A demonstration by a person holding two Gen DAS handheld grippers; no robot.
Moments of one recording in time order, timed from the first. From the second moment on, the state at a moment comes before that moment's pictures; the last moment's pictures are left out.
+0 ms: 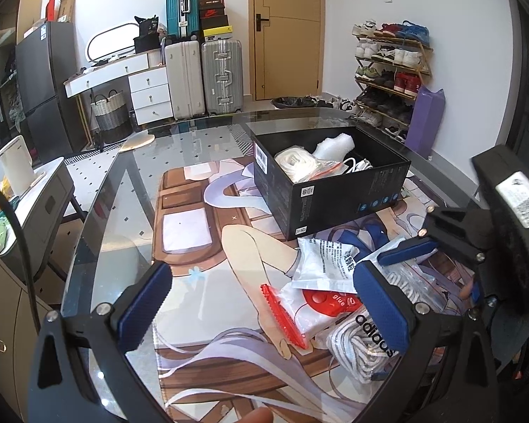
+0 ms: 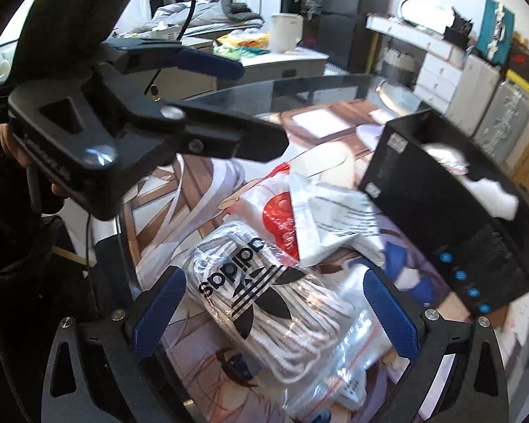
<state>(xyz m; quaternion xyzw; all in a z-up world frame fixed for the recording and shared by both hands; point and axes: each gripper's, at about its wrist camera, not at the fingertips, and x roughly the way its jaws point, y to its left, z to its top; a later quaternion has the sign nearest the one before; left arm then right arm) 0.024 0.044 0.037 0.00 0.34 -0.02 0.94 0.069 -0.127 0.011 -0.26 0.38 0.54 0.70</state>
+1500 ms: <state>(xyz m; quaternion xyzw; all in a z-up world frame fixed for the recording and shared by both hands) 0.029 0.046 0.031 -0.01 0.35 -0.04 0.93 0.077 -0.227 0.071 -0.16 0.32 0.55 0.76</state>
